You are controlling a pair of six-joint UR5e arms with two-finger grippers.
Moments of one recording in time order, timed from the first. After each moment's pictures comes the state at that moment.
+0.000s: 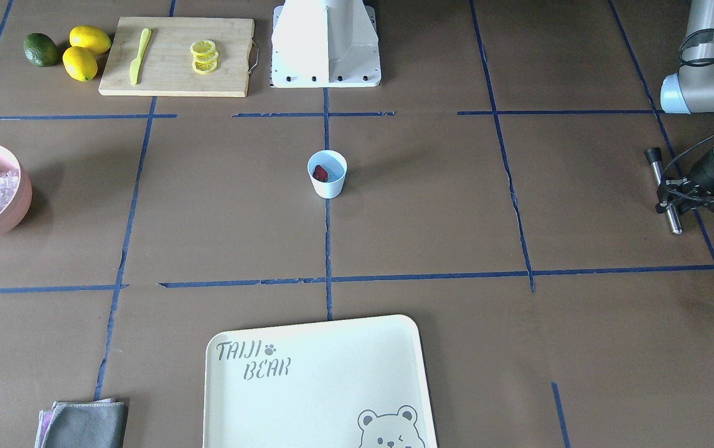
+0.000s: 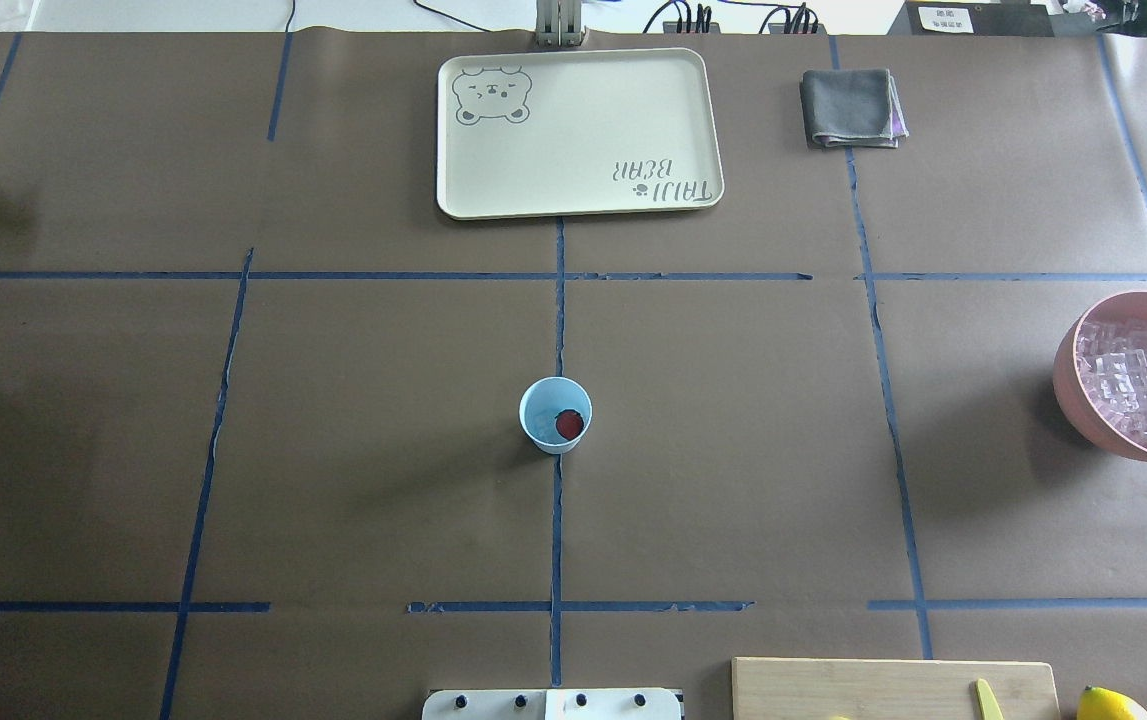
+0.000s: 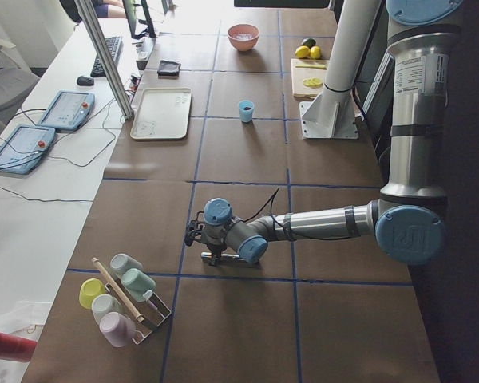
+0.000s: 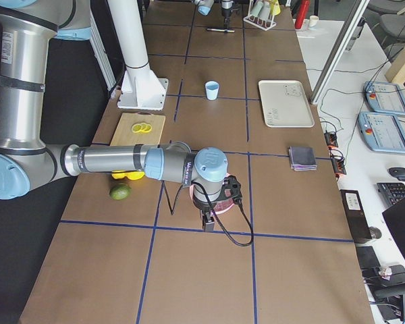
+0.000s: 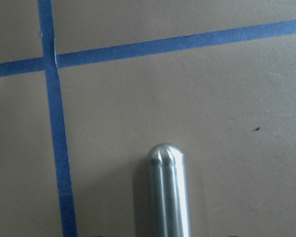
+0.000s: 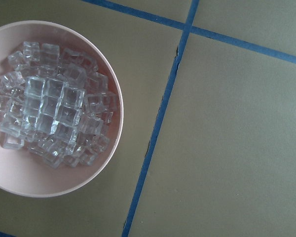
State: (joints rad) left arm -1.10 -1.53 -1.36 -2.33 -2.19 -0.53; right arm 1.59 -1.75 1.84 -1.77 2.33 -0.36
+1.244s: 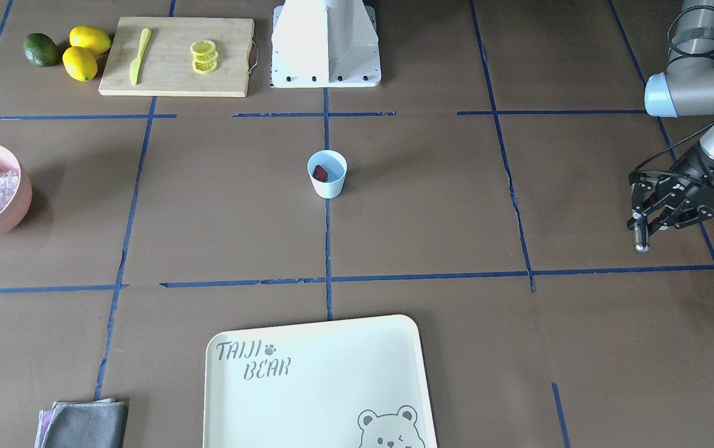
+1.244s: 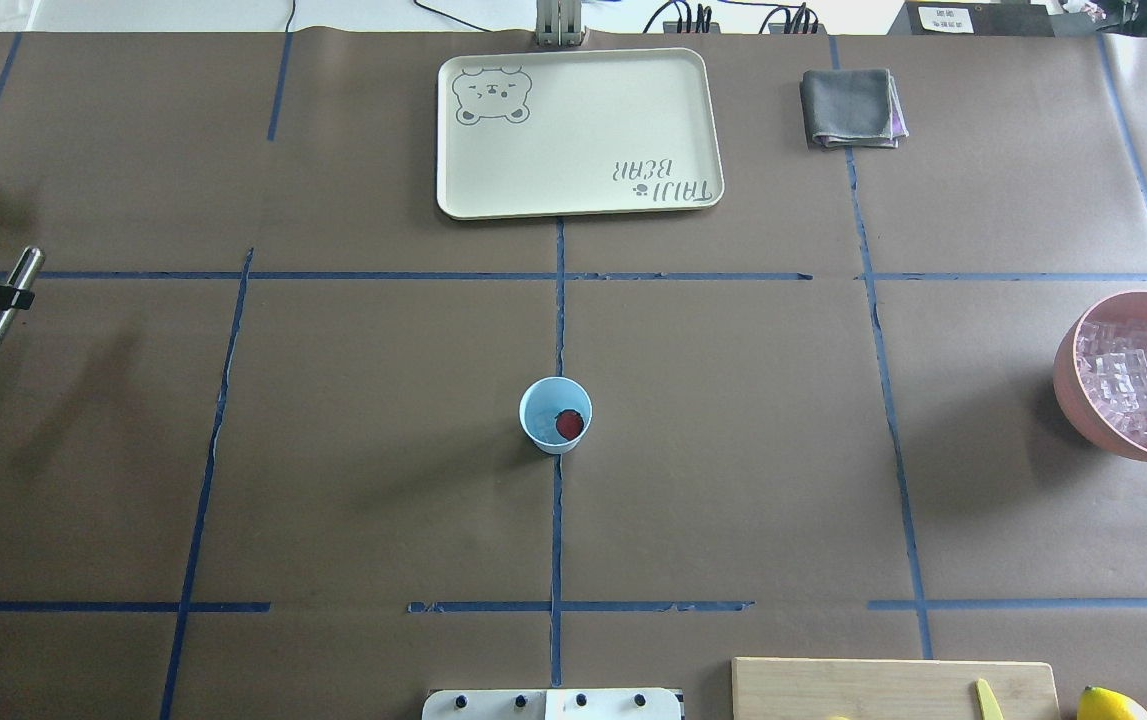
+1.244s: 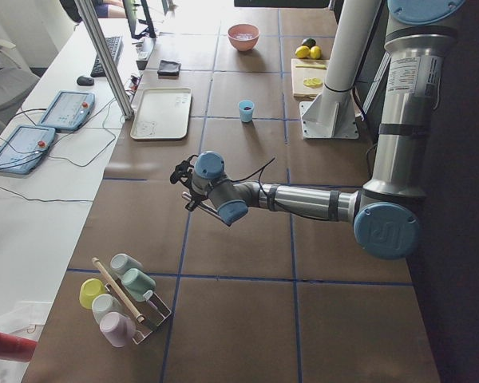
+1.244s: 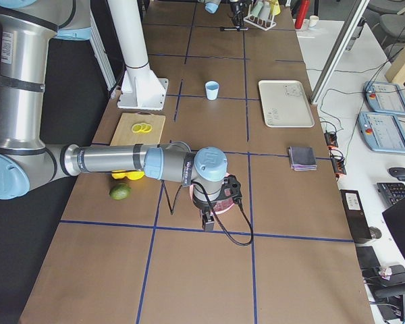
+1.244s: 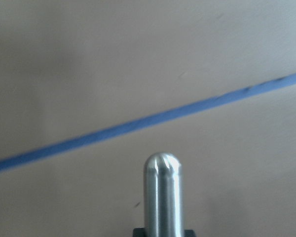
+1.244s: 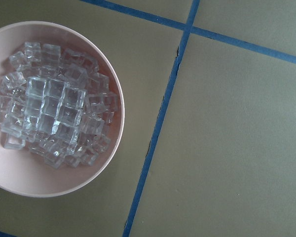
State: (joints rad) left arm -1.12 -1.67 -1.53 -2.51 -2.23 -0.48; right arm 1.59 -1.75 1.85 -1.77 2.33 -0.36
